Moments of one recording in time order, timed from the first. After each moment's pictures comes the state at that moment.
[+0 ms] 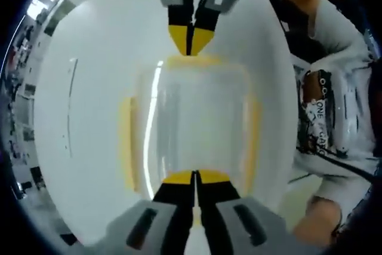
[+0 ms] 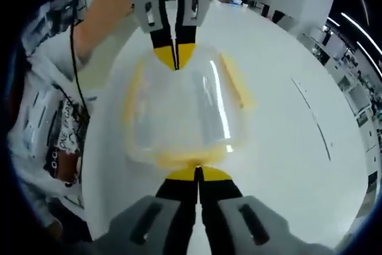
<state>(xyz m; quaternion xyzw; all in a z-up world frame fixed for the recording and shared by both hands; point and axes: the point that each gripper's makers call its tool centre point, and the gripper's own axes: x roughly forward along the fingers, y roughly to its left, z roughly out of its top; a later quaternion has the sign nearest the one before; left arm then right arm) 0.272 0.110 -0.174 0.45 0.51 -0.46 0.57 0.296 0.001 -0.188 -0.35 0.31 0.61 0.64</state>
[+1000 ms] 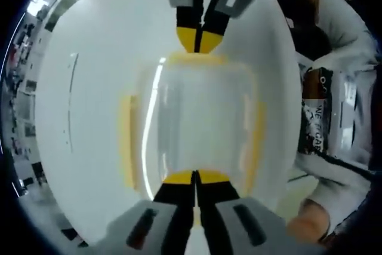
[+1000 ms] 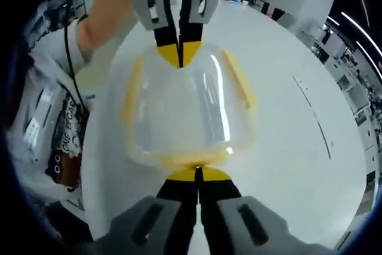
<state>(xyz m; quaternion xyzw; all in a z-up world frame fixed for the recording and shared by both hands) 0.270 0.113 -0.176 0.46 0.53 -0.44 0.56 0.287 0.005 -0.195 -0.36 0.33 0.60 0.64</state>
